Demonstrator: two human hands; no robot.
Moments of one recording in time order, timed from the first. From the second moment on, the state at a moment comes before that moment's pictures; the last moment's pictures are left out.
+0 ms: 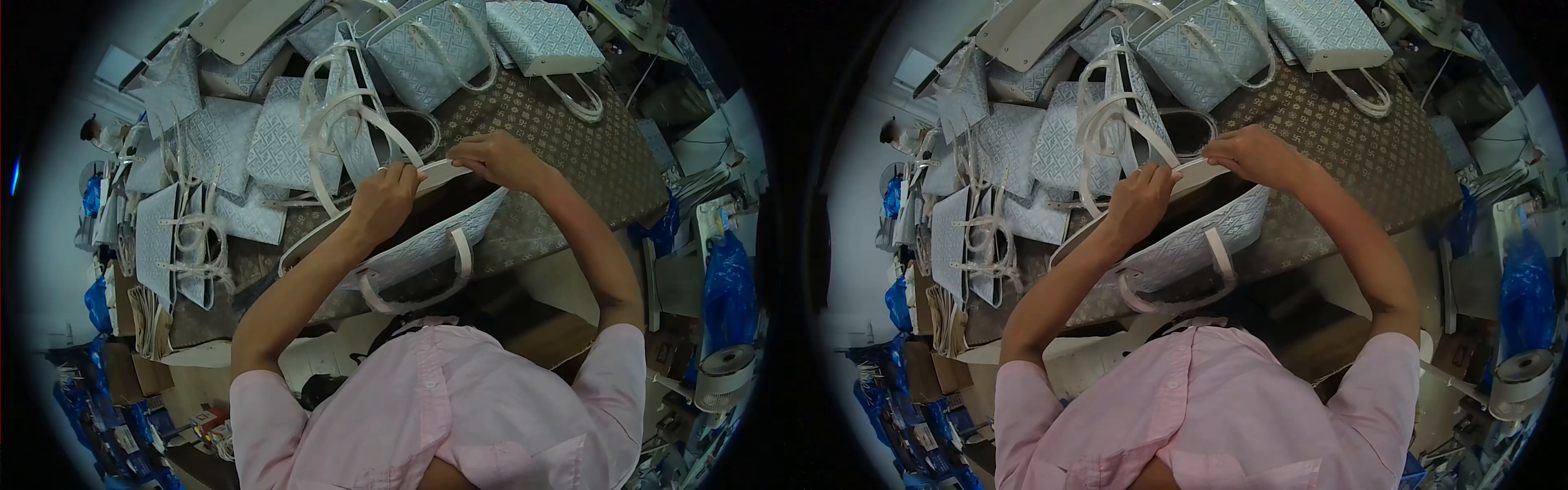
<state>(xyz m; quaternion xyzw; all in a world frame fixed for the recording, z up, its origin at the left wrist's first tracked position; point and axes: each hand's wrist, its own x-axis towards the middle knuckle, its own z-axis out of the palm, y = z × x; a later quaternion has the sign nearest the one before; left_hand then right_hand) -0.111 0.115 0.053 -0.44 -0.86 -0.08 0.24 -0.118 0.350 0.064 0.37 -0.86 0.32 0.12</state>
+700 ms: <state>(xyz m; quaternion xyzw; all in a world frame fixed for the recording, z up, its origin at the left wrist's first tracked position) -0.103 0.112 0.057 -0.50 -0.83 -0.08 0.24 -0.107 0.381 0.075 0.31 -0.89 0.34 -0.03</state>
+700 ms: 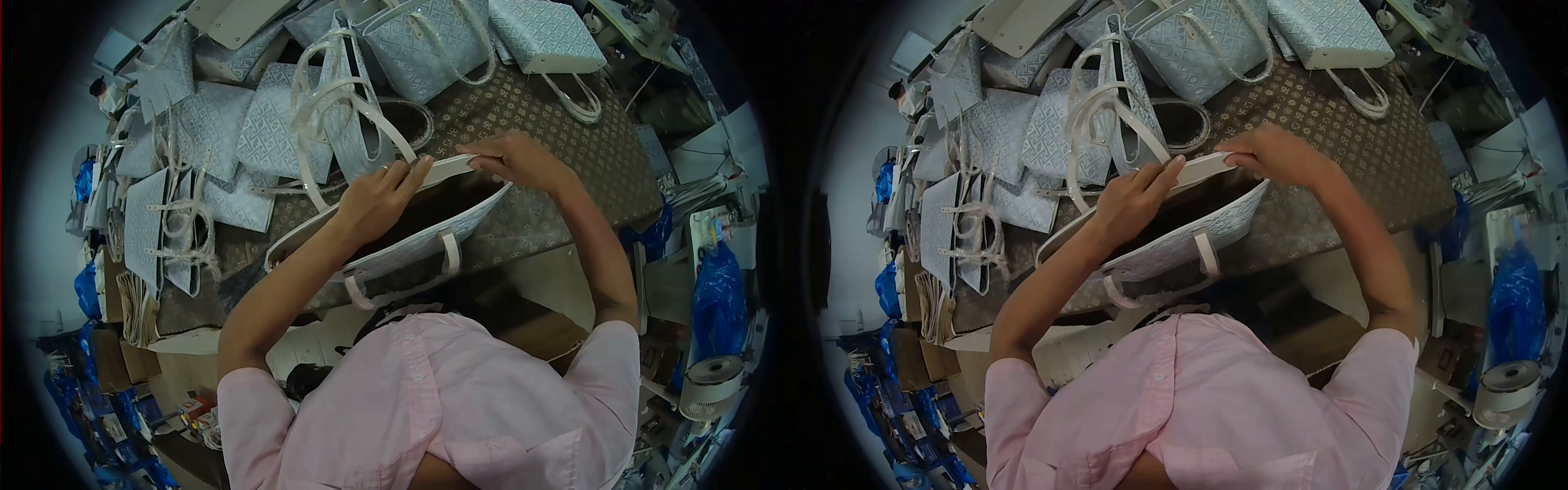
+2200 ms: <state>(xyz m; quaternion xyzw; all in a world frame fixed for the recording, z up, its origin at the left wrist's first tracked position) -0.062 -0.122 0.069 -0.12 -0.73 -0.65 -0.18 -0.144 0.390 0.065 0.02 -0.88 0.36 -0.31</state>
